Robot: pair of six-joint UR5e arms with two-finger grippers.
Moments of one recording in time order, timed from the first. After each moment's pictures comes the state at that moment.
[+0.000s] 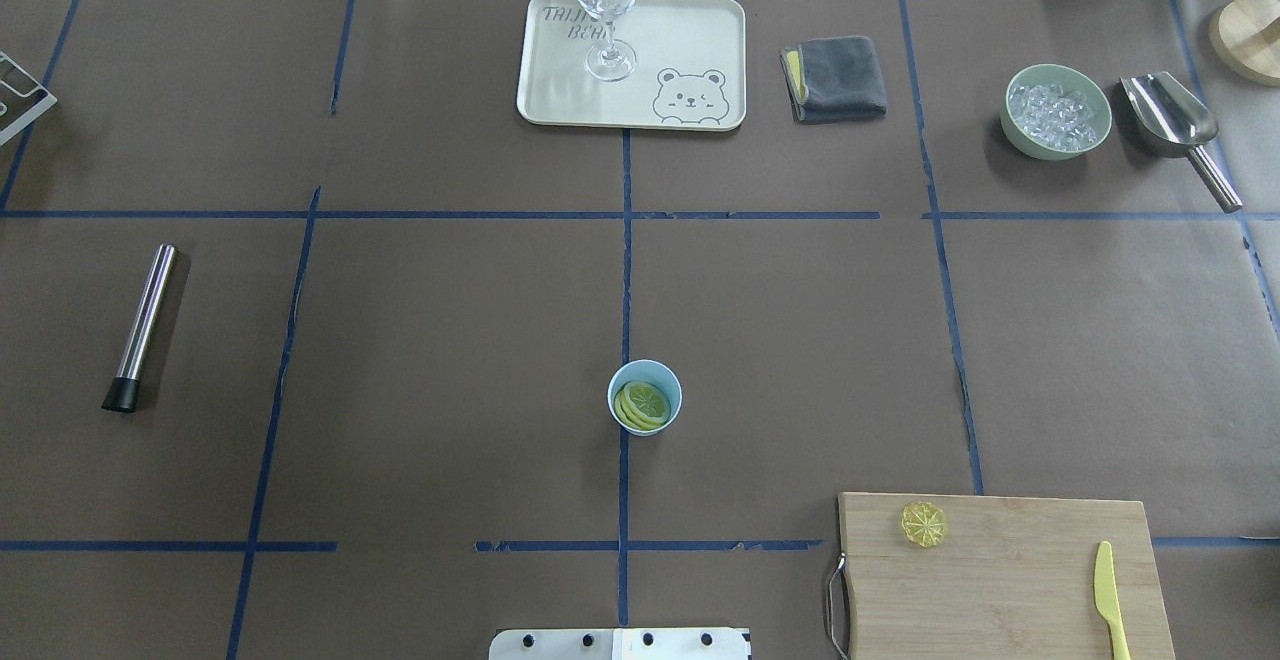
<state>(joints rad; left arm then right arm) -1.49 -1.66 -1.68 -1.52 -2.29 0.04 1.56 -1.59 1.61 -1.53 2.40 0.05</state>
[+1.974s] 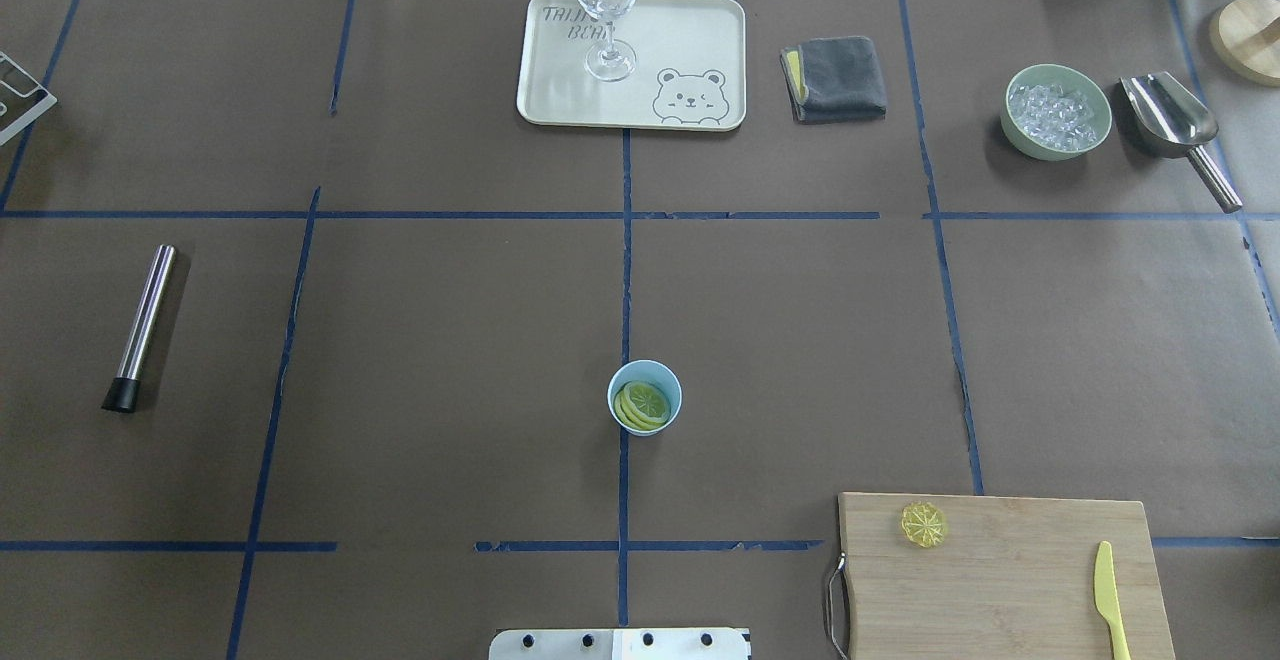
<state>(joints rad) -1.54 -1.57 -1.65 -1.53 -2.32 0.06 1.56 -1.59 1.61 -1.53 2.44 0.05</state>
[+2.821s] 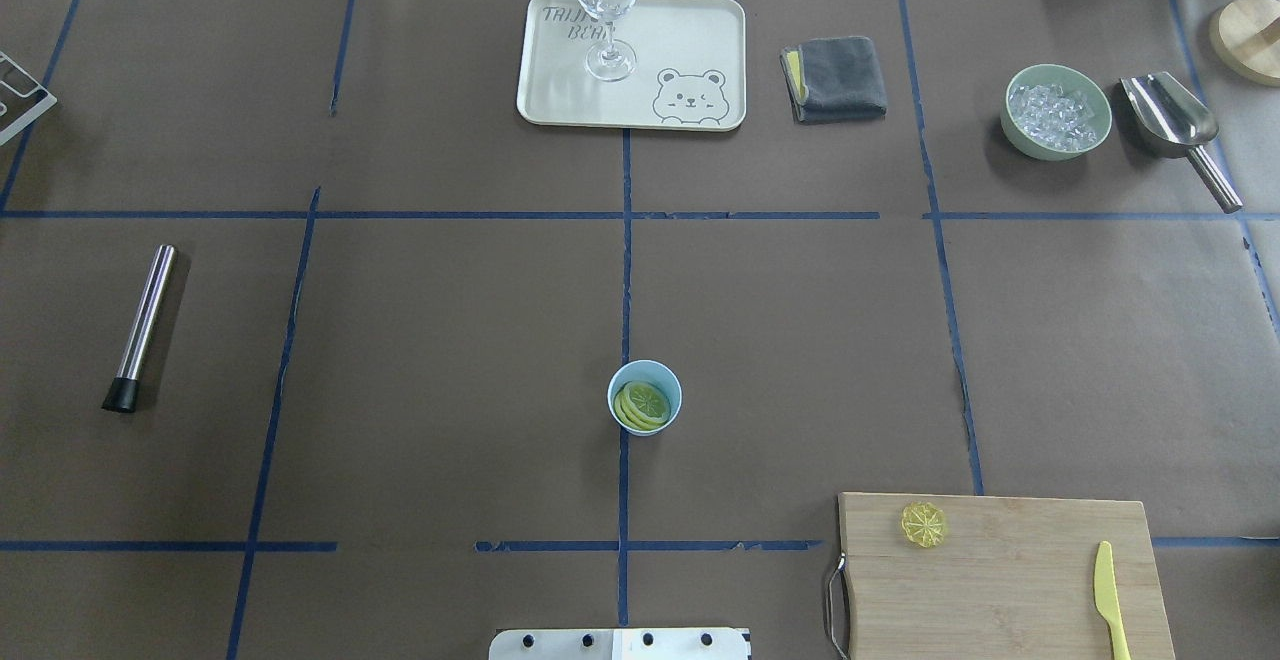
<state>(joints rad) -1.54 -1.58 -1.65 -1.53 -2.32 0.06 1.56 -1.59 1.61 -1.53 2.44 0.05</state>
